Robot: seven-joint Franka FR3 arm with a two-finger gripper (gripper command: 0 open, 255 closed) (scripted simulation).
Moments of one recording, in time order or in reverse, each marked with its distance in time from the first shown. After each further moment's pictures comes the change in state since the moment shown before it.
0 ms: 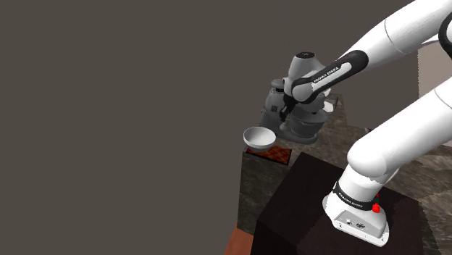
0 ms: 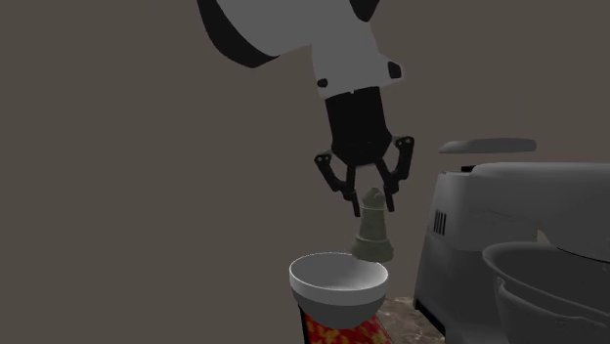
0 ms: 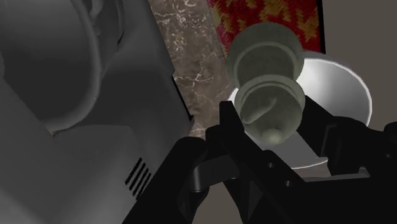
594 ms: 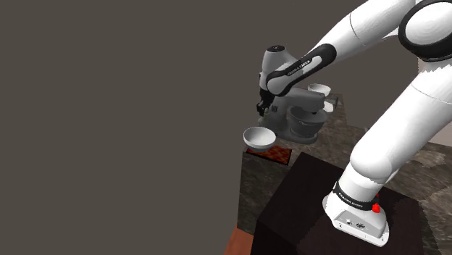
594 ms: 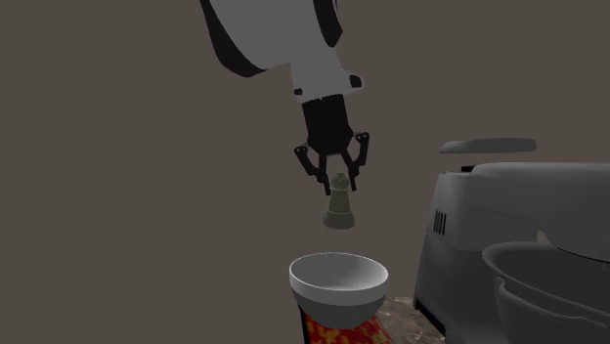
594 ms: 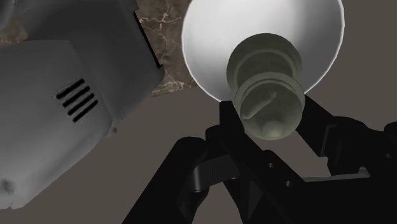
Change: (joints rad) arm 0.091 0.218 0.114 0.267 0.059 -0.077 0.141
